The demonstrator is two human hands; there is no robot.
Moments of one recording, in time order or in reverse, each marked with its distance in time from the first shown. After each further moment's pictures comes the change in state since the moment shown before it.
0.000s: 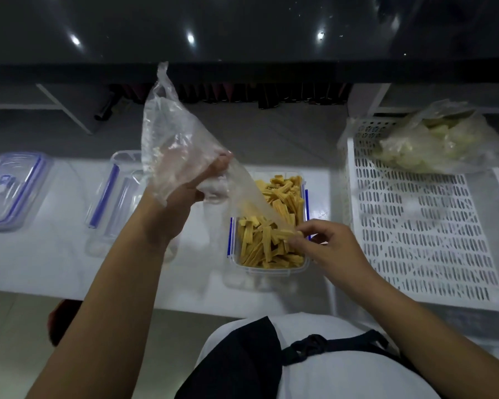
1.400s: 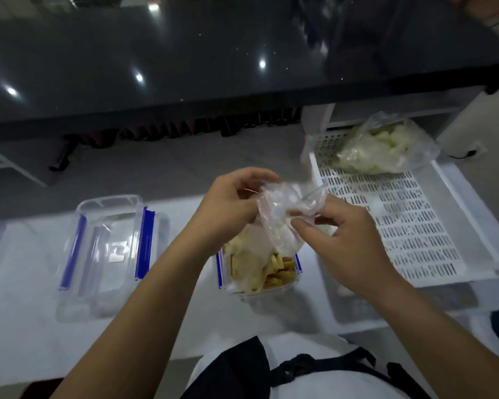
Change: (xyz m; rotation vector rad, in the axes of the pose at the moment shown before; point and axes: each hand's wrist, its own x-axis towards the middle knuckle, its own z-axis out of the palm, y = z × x) left_hand -0.008 0.032 0.086 0.459 -0.355 0.084; right_hand -0.023 -0.072 -0.004 -0.194 0.418 -0.245
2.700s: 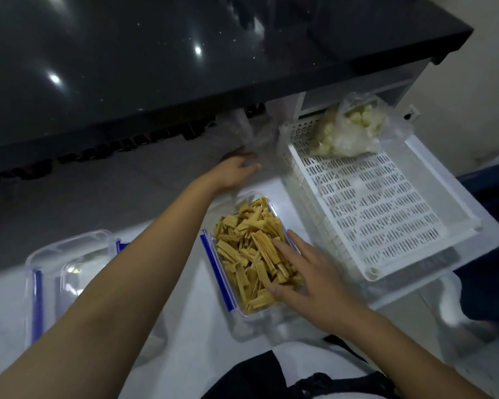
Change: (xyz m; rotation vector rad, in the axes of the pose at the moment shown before) left_hand 0.204 -0.092 -0.003 0.552 -0.425 0.042; right_hand -0.042 0.046 0.067 -0.407 -0.347 0.363
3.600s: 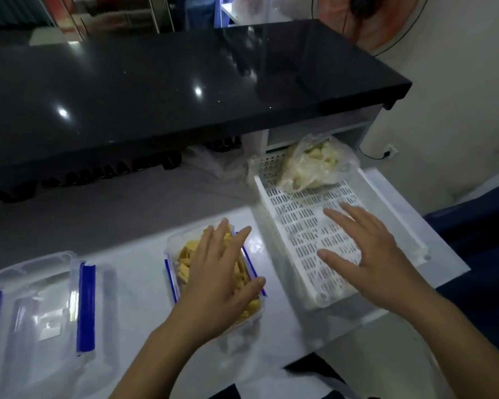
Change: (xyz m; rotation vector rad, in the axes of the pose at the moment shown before) left_hand -0.185 0.073 0.099 0.201 0.256 0.121; right_hand -0.035 0.062 -0.139 -0.126 0.370 -0.019
